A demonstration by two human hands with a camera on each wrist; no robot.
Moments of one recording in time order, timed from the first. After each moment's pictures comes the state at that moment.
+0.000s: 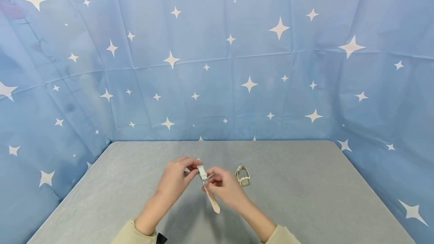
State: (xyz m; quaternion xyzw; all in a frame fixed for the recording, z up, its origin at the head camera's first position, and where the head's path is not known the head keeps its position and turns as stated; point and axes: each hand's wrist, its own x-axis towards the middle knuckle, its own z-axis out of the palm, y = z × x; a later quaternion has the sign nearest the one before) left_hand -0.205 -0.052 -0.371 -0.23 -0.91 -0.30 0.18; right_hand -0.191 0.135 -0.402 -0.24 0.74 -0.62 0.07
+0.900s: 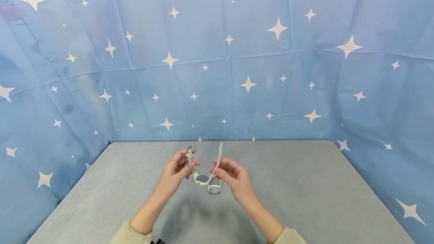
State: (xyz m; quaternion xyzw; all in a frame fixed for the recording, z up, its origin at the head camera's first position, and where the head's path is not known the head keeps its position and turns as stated) left_hand -0.217 -0.061 -0.384 -0.21 -0.75 -0.63 0.04; right_hand -0.186 0.152 -0.396 -0.17 0.68 -0.71 -0.05
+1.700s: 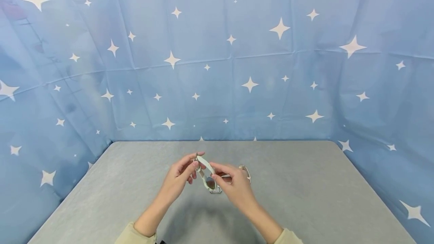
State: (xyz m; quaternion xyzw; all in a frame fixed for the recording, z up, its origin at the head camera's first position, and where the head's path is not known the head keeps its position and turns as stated) left_hand -0.207 -0.055 -0.383 -0.21 -0.78 -0.59 0.04; right_hand -0.186 0.144 -0.399 -0.21 0.79 -0.56 -0.14
